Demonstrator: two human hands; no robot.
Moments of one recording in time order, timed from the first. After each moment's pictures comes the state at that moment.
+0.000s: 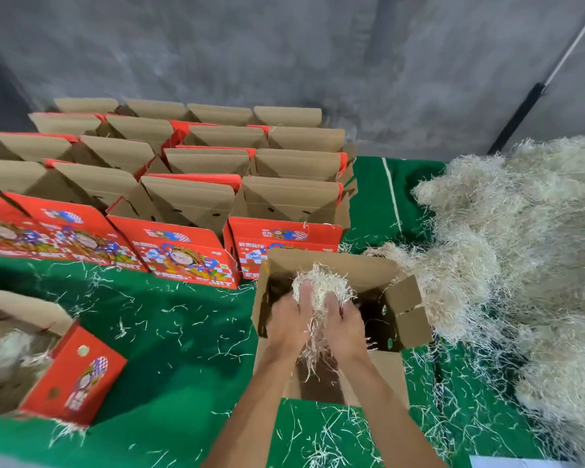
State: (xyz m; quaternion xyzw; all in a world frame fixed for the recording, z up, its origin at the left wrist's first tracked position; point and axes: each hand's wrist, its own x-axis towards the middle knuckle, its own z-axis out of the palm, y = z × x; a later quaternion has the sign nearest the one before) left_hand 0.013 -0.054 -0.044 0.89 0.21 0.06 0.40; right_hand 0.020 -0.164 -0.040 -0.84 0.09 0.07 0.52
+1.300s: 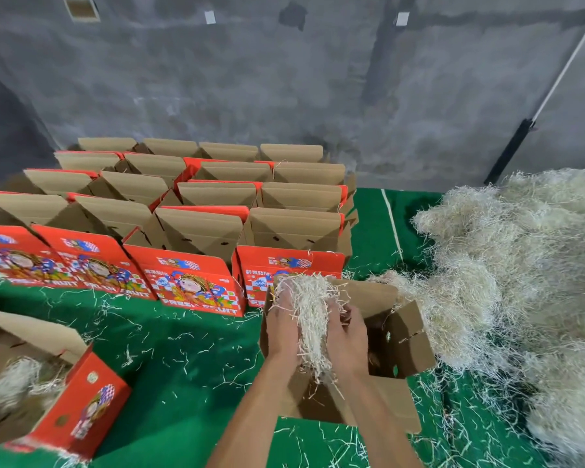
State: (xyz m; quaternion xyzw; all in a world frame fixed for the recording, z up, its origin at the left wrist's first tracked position) left_hand 0.017 -0.048 0.000 0.58 0.39 0.09 0.71; right_hand 0.012 -0.147 0.007 -0.76 0.13 0.06 0.63
